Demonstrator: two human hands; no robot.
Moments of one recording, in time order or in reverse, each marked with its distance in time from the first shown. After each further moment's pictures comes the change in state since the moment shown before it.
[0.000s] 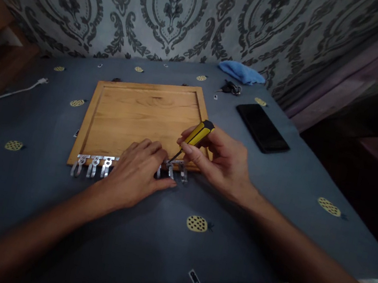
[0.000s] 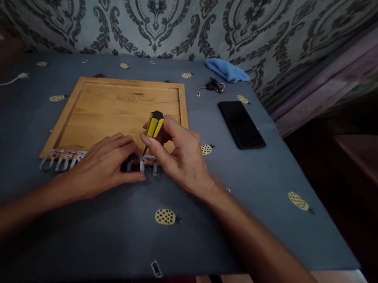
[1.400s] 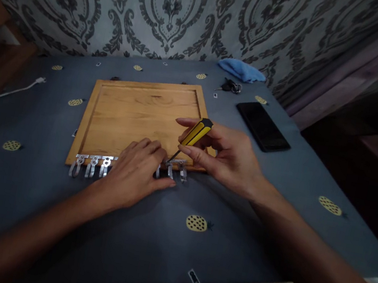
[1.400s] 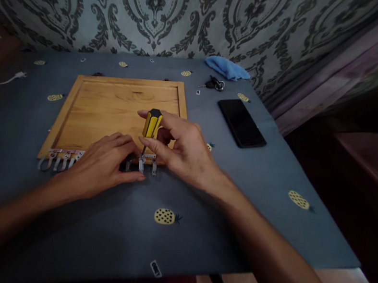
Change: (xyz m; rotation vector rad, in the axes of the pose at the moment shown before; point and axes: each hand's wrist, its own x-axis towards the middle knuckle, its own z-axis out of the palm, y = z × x) left_hand 0.002 0.000 -0.002 -0.016 -0.031 0.000; right_hand 0.012 -0.005 -0.018 0.010 -0.179 0.011
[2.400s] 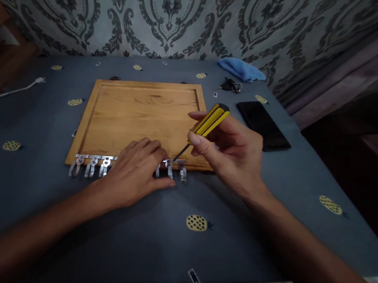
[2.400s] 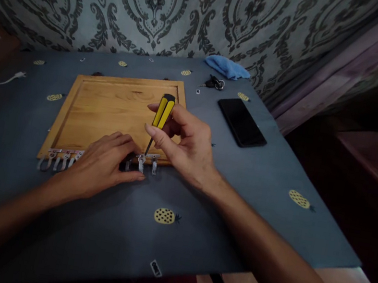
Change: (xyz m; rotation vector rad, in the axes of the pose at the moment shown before) left_hand 0.001 0.002 -0.005 0.032 -0.032 0.013; right_hand -0.004 0.002 0.013 0.130 0.285 0.099
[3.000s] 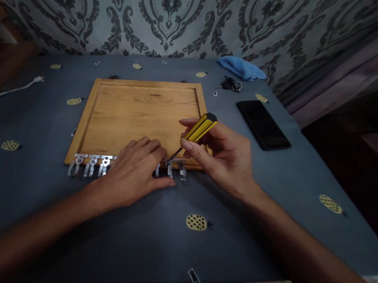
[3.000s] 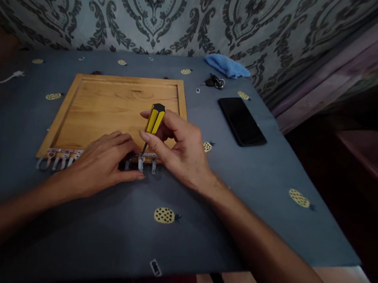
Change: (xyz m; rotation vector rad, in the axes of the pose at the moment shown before) left_hand 0.000 0.000 0.000 -0.013 -0.010 -0.018; right_hand -0.004 0.003 0.002 -0.060 -0.097 -0.035
